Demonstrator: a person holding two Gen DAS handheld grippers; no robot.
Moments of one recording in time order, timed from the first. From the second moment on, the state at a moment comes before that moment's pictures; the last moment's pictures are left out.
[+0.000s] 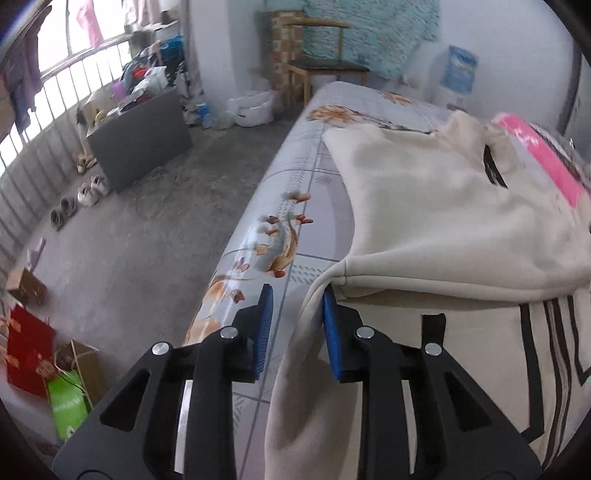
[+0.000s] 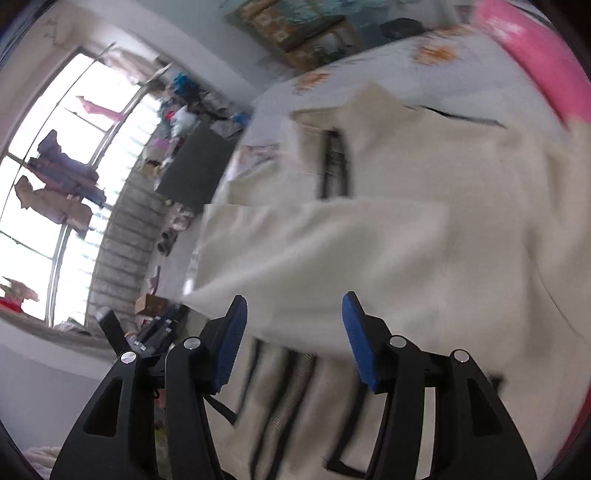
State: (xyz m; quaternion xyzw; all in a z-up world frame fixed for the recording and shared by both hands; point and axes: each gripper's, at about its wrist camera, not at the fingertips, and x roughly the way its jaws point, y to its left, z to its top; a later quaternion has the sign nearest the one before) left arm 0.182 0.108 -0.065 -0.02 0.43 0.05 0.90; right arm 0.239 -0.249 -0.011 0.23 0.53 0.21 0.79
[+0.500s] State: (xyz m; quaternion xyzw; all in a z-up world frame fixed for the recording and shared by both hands) left arm 0.178 0.108 -0.073 -0.05 0.42 0.06 0.90; right arm 0.441 -0.006 -0.056 0.09 0.61 0.32 0.72
